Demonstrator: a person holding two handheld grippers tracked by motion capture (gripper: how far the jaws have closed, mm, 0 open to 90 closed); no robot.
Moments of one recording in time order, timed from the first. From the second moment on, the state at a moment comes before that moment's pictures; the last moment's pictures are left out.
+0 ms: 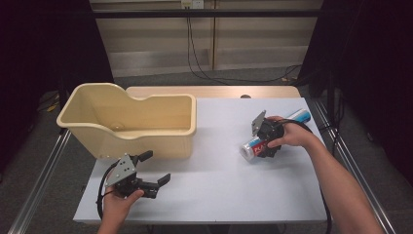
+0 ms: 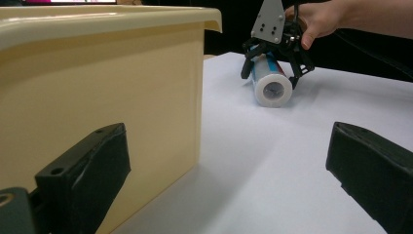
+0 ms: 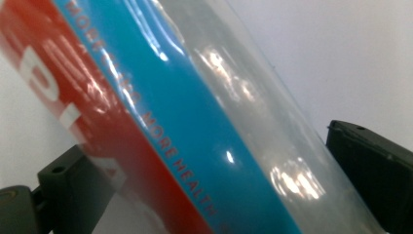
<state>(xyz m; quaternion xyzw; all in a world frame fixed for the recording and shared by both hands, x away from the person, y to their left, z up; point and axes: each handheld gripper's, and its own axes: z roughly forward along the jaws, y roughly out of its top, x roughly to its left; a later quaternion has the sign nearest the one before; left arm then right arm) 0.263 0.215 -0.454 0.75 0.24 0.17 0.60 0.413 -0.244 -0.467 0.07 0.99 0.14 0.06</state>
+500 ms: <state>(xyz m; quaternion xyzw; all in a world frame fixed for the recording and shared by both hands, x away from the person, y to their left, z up) 0.262 0.213 -0.452 0.75 0.23 0.18 0.59 0.413 -0.205 -0.453 0.20 0.96 0.18 -0.05</state>
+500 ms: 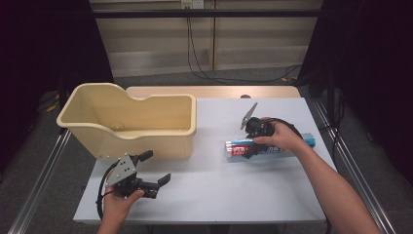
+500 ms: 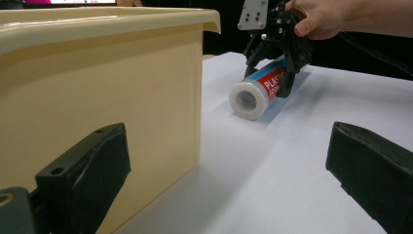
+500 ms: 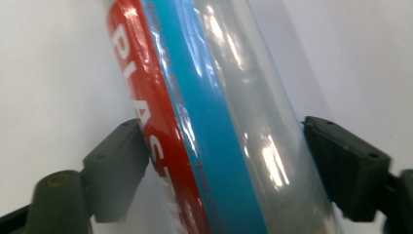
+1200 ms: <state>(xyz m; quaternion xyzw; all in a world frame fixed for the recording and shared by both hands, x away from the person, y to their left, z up) 0.262 0.210 -0.452 0.75 0.23 0.18 0.59 0.391 -0.265 -0.448 0.20 0.97 0.14 0.00</state>
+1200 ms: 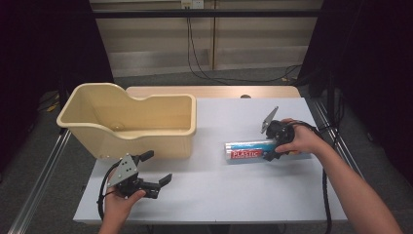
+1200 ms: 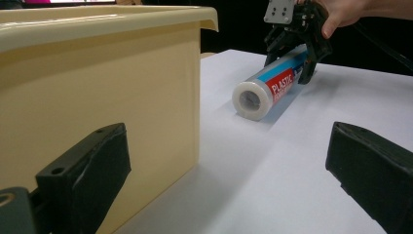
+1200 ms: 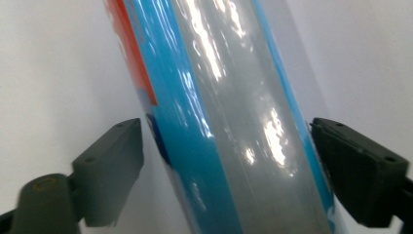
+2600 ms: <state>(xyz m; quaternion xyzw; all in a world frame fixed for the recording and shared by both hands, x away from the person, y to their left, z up) 0.260 0.213 -0.450 0.75 0.23 0.18 0.60 0.403 -0.246 -0.386 0.28 0.93 0.22 0.00</state>
